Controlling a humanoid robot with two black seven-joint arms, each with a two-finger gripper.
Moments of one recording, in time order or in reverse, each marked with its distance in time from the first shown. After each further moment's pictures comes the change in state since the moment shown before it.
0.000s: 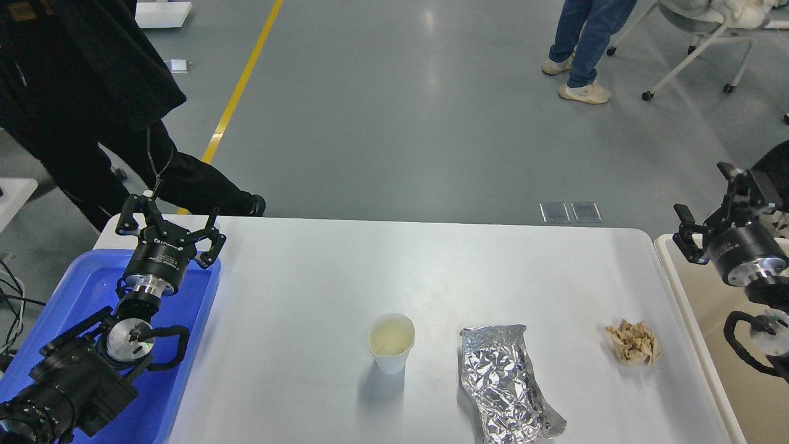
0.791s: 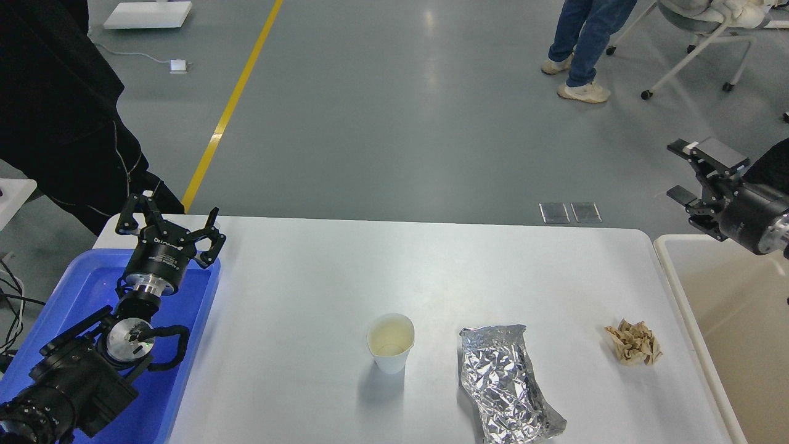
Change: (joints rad) left arm 0.000 0.000 0.000 0.000 0.000 0.001 0.000; right arm 0.415 -0.300 -0.635 0.241 -0.327 0.014 0.000
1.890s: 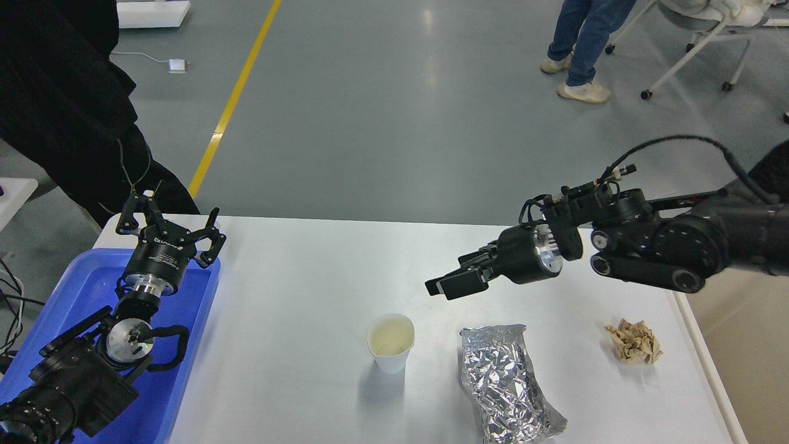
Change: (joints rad) left arm 0.000 0.000 0.000 0.000 0.000 0.000 0.000; right arm 0.513 0.569 -0.646 0.092 -0.628 -0.001 0.000
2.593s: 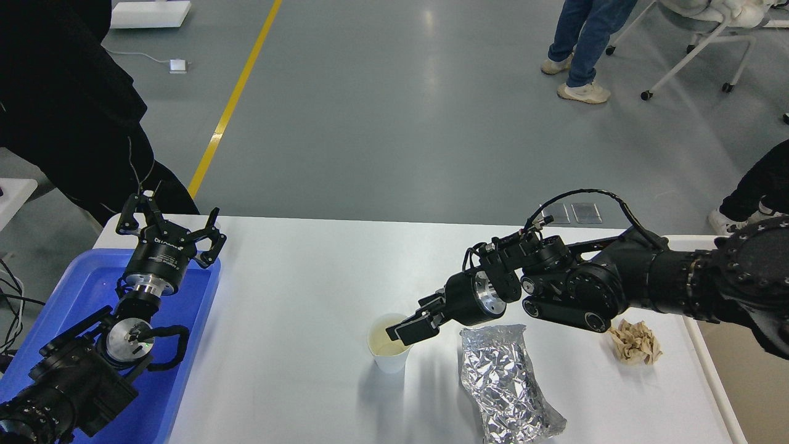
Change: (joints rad) left arm 0.000 0.000 0.000 0.000 0.000 -0.001 0.000; right arm -0.180 0.283 -0.031 -0.268 0.001 -0.025 -0.001
